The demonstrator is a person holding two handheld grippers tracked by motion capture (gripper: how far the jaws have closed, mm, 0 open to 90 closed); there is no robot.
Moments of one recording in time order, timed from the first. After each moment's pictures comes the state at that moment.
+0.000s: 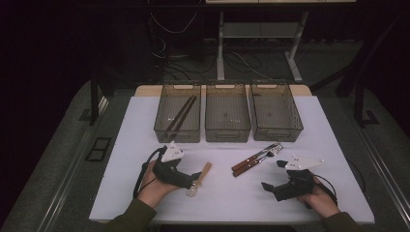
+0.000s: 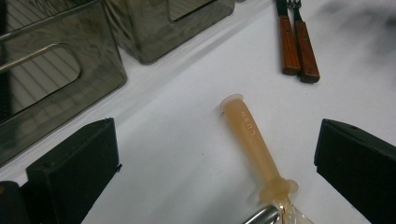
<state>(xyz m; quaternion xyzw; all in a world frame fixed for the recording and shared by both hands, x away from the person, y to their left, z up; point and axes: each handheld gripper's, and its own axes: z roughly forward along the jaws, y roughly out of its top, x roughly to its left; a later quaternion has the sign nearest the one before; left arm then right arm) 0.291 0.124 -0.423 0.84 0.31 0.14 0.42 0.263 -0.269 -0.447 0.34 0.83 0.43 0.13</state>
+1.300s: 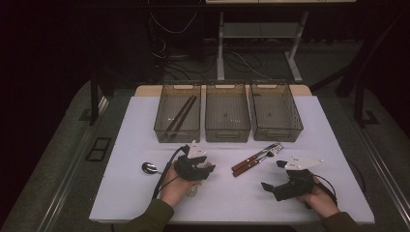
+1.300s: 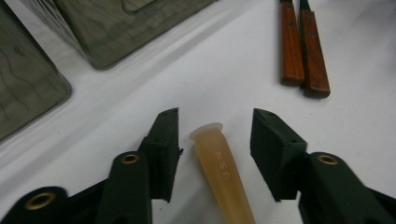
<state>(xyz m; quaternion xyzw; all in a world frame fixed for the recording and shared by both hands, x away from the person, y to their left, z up) 0.305 0.073 -0.440 0.86 0.32 0.12 0.38 0.263 -0.269 -0.448 0.34 0.83 0.43 0.13</state>
